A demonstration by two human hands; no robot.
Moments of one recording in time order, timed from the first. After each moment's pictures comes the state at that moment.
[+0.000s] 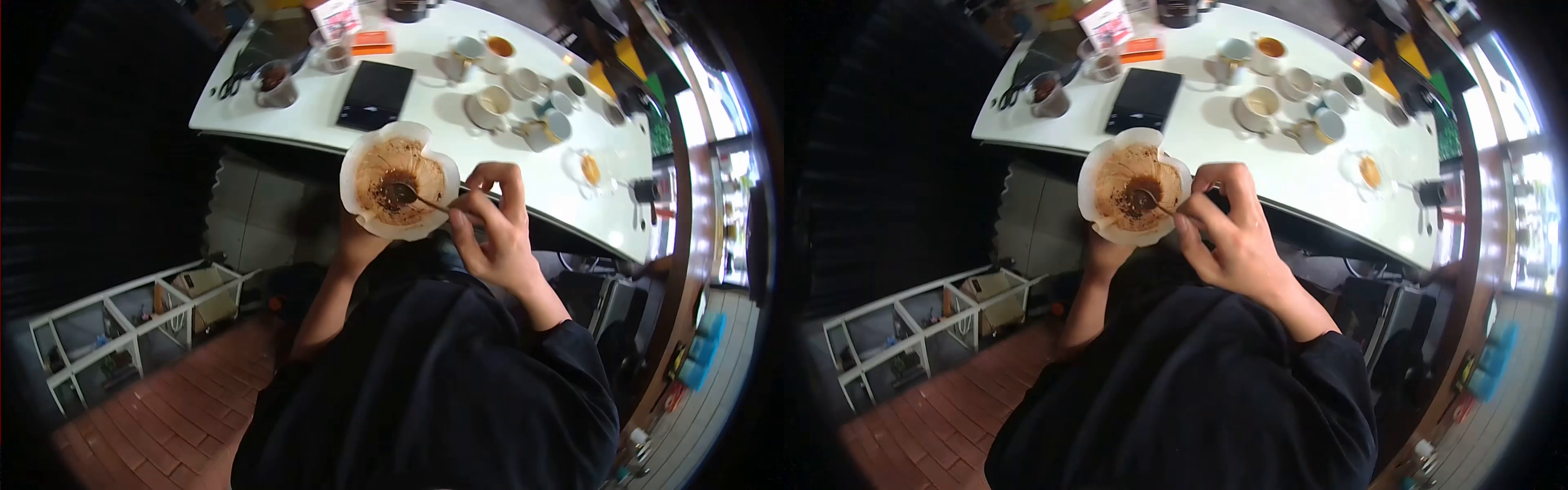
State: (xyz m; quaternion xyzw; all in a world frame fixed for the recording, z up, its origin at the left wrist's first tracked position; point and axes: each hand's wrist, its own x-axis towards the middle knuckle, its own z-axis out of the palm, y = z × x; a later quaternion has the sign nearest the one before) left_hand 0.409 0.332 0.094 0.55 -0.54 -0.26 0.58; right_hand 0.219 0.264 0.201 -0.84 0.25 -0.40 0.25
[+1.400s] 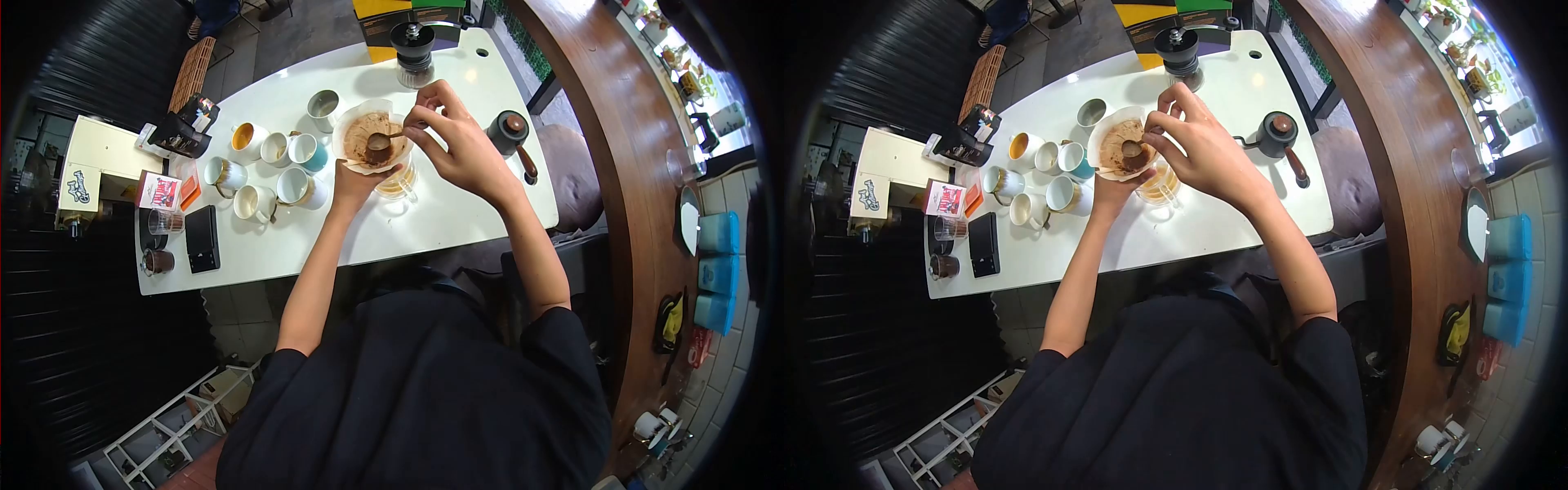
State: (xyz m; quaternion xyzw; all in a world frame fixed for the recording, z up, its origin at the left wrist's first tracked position) left_hand 0.003 0.006 0.065 0.47 -0.64 -0.42 0.45; right_hand -0.212 0.025 0.189 -0.80 0.41 -0.40 0.18
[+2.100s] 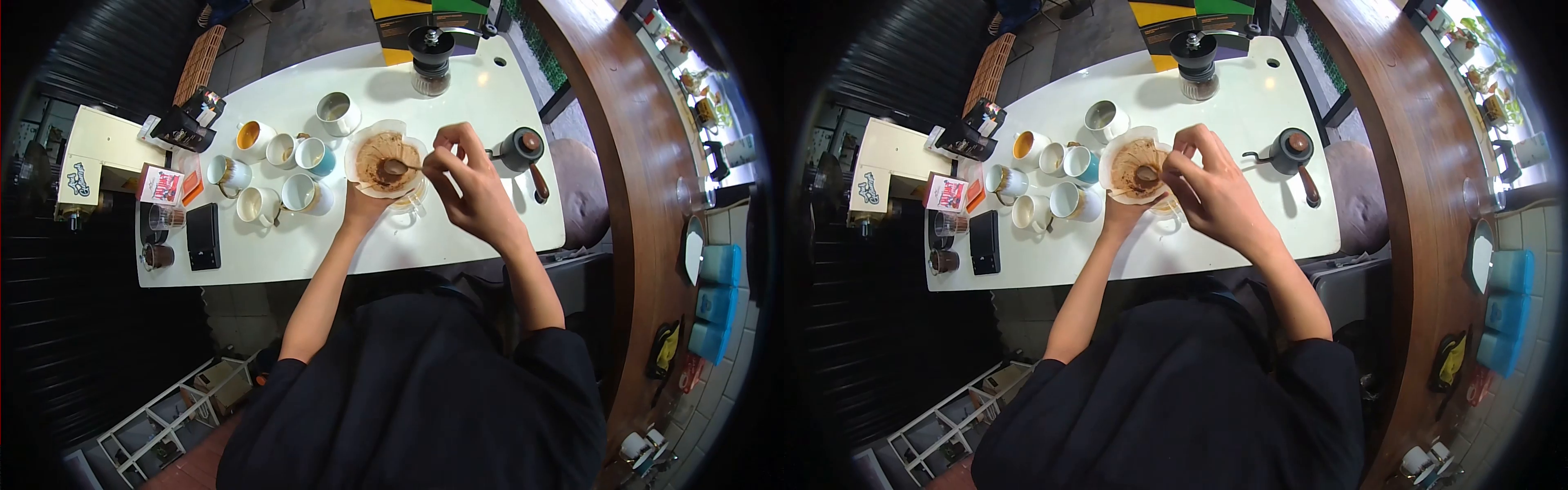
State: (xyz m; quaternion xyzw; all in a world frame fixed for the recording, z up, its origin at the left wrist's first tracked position) left_hand -0.001 0.015 0.042 0.46 -0.57 -0.47 0.49; right_hand -0.207 0.041 0.180 -0.80 0.40 -0.41 0.18
